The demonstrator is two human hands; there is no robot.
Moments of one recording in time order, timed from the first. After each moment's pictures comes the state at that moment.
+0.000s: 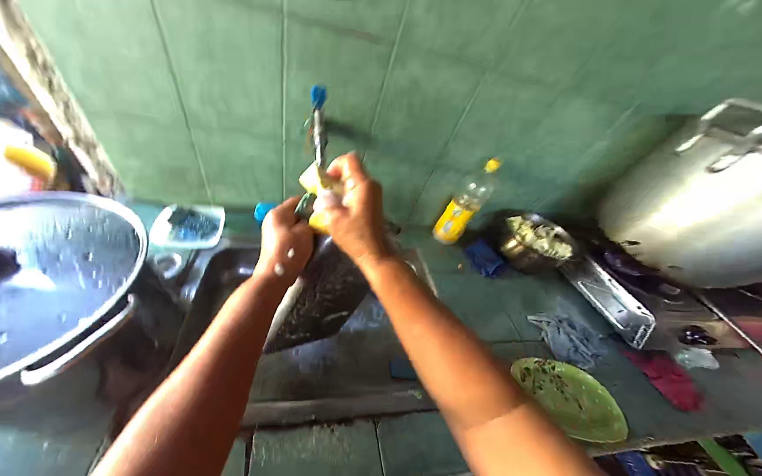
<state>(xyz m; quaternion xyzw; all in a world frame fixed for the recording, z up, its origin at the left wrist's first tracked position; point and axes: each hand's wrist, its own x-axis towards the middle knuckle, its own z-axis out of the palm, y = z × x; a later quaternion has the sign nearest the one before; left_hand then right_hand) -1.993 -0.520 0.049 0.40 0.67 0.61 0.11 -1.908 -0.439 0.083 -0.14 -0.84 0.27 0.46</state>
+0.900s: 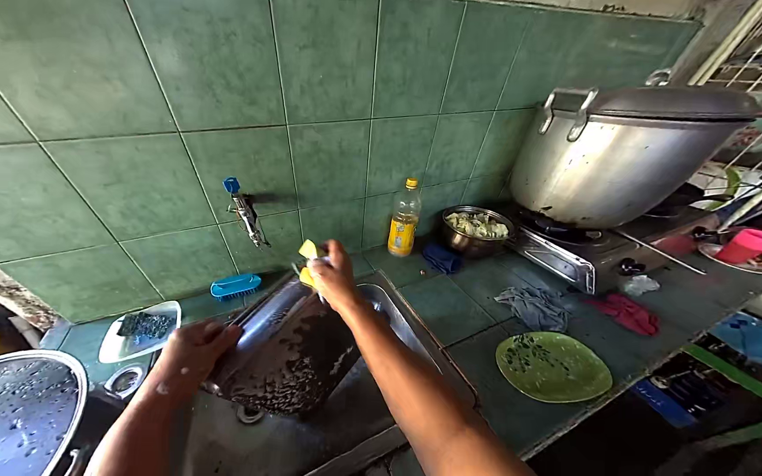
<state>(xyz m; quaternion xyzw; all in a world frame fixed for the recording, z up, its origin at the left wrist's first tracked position) -2.053 -0.568 0.037 0.48 0.75 0.41 0.21 -1.884 -0.385 0.035 -0.35 -0.67 0.47 0.46</state>
